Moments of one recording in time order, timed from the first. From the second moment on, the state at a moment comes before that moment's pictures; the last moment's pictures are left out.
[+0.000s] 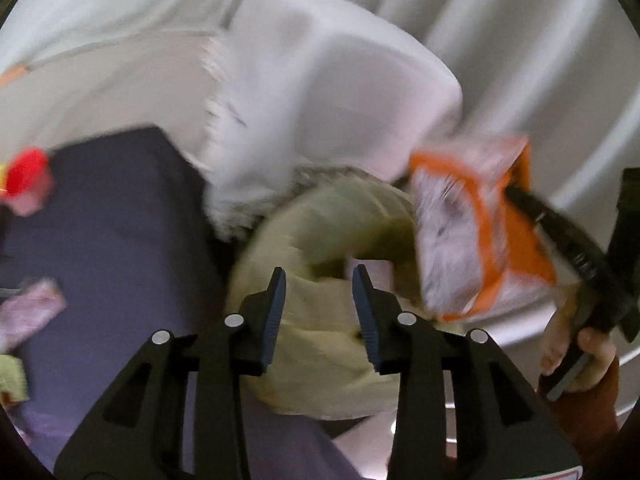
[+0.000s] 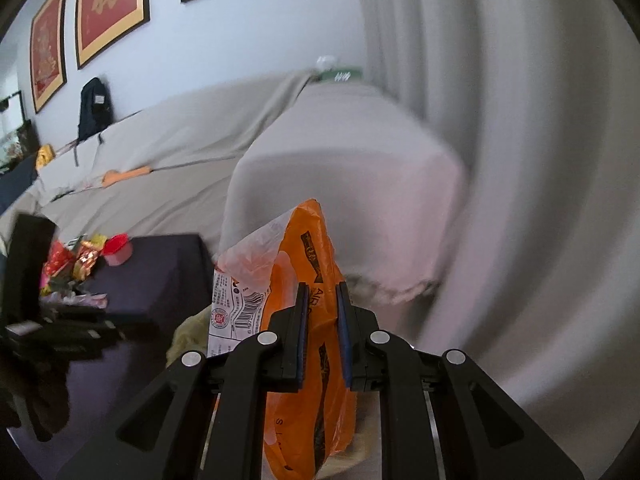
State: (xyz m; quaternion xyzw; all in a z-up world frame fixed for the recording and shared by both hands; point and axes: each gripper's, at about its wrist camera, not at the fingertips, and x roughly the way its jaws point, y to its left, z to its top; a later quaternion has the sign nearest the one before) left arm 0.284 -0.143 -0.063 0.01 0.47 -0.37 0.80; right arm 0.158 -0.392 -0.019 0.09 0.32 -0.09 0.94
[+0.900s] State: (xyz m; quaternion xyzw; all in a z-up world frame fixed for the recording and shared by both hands) left arm 0.268 0.049 -0.049 -0.06 0.42 -0.22 0.88; right arm 0.173 -0.362 -0.090 0.12 0.39 -0.11 0.91
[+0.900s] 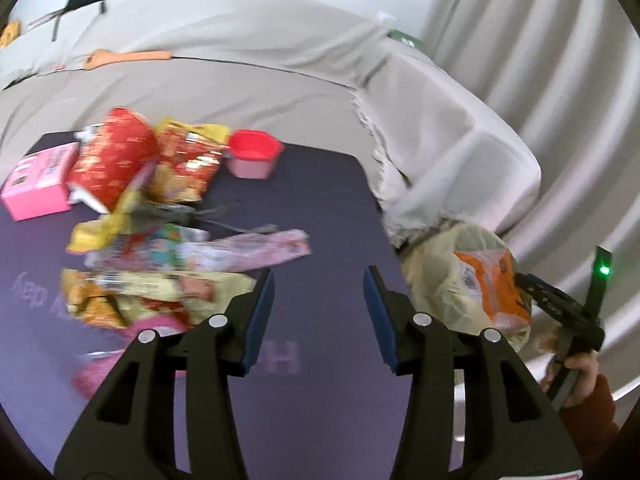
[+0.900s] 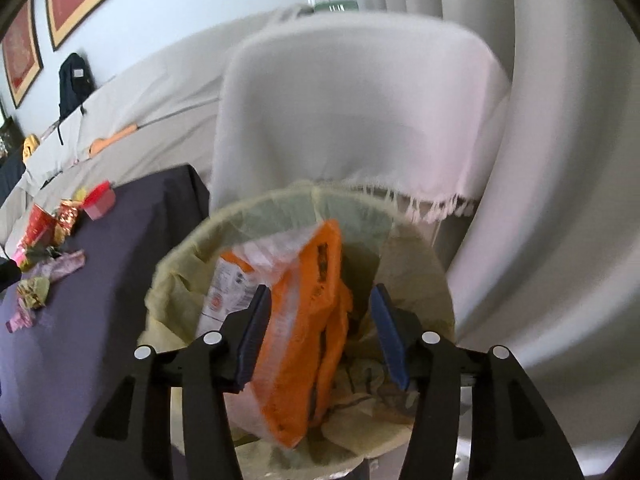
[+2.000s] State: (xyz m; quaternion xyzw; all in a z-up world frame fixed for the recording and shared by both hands) left arm 0.380 0.195 -0.046 -0.05 0.39 -0.21 0.90; right arm 0.296 -0.120 -0.073 0.02 0.40 0.09 0.91
